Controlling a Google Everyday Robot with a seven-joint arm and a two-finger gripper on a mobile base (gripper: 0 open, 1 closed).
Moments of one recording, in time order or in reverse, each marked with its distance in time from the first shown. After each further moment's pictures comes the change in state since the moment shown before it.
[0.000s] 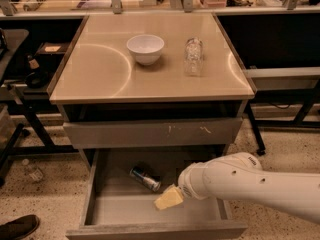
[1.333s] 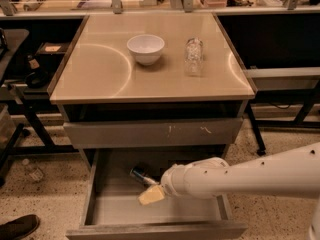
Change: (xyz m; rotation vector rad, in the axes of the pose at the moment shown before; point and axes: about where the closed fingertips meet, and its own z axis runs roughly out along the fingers) arm -0.022 0.007 0.096 -0.066 -0.091 0.018
